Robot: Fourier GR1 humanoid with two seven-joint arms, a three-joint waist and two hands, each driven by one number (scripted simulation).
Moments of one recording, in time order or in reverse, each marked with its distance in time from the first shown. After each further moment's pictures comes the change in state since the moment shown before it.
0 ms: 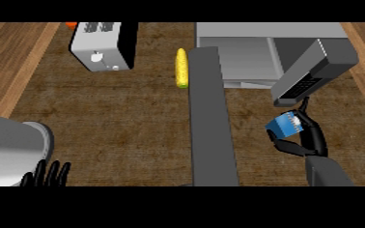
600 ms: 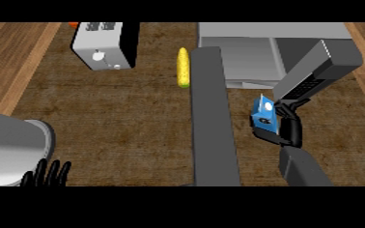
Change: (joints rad) left arm -0.014 0.014 0.014 0.020 0.020 -0.025 -0.006; right arm -0.082 0.132 -0.110 0.032 -0.080 -0.179 -0.020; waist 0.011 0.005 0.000
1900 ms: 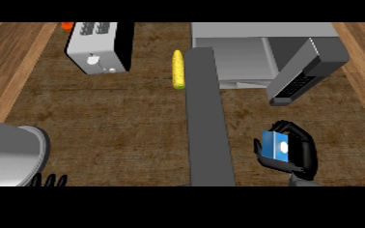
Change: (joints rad) left arm 0.105 -0.013 -0.035 -0.050 -0.013 -0.001 -0.024; right arm 0.482 0.106 0.278 -0.890 -0.028 0.114 0.302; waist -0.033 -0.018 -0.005
